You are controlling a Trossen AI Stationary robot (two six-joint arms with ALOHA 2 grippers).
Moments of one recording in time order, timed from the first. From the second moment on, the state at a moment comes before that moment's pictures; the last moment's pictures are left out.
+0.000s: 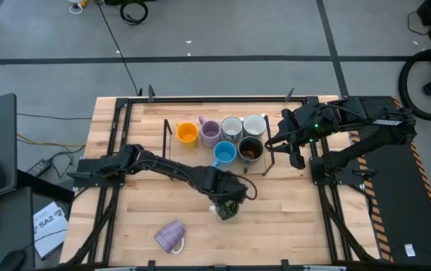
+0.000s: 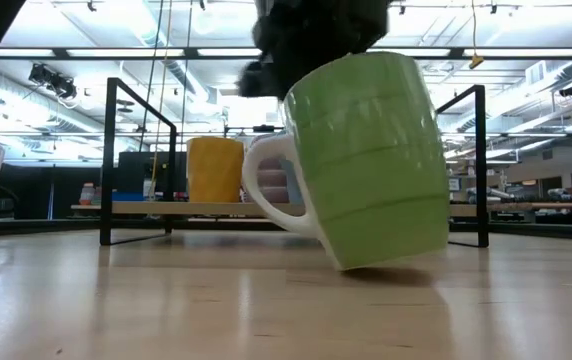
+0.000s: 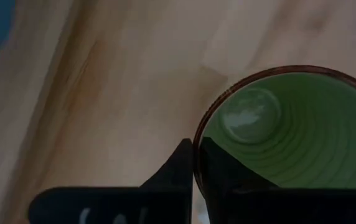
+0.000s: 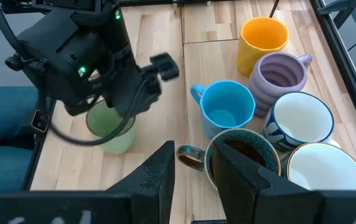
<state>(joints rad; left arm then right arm) -0.27 2.21 1.99 -1.10 -0.07 -0.72 0.10 1.13 1.47 -1.08 0.01 0.11</state>
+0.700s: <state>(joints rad) -0.31 2.17 1.99 -1.36 -0.08 -1.08 0.10 1.13 1.47 -1.08 0.01 0.08</state>
